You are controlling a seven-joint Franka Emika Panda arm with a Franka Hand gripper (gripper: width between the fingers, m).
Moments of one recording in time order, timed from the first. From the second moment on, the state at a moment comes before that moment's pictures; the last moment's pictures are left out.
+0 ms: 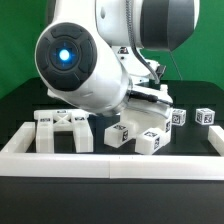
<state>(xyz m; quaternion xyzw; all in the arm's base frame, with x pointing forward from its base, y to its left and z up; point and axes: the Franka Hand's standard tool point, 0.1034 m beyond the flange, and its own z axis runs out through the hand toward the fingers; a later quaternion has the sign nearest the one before) 0.528 -0.043 0.057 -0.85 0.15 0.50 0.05</state>
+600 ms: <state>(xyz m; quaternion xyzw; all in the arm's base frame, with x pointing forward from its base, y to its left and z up) 0.543 -0.066 0.066 -0.87 0.14 0.47 0.07</state>
